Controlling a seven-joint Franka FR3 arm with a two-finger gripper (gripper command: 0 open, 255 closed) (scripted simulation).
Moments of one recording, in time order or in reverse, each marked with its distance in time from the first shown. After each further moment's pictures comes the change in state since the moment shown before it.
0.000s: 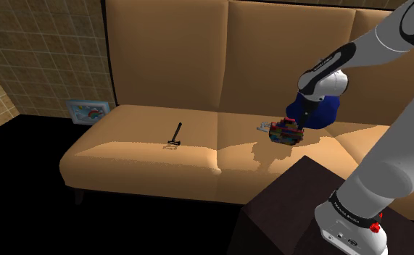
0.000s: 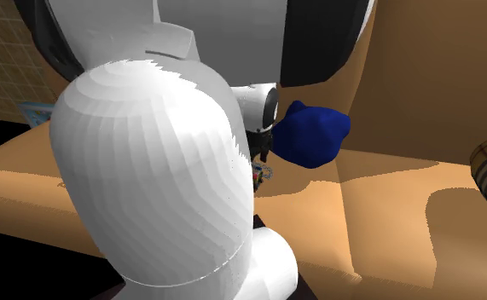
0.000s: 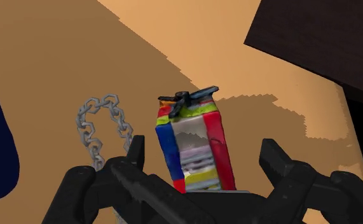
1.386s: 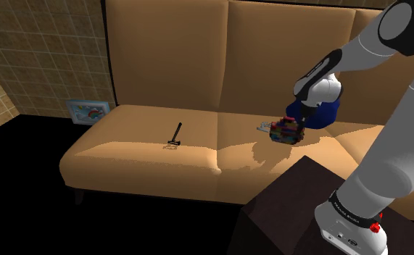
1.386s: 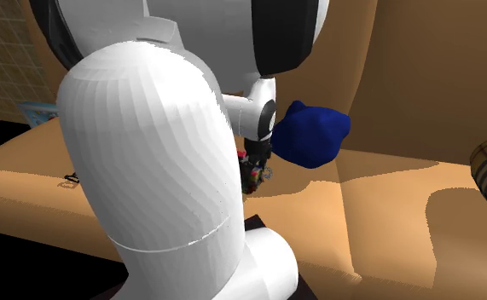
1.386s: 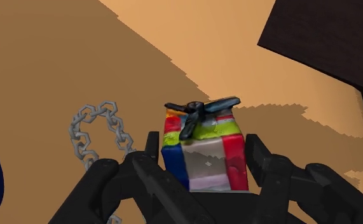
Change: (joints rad) arm -0.007 0.106 0.016 0.001 0.112 0.080 -0.086
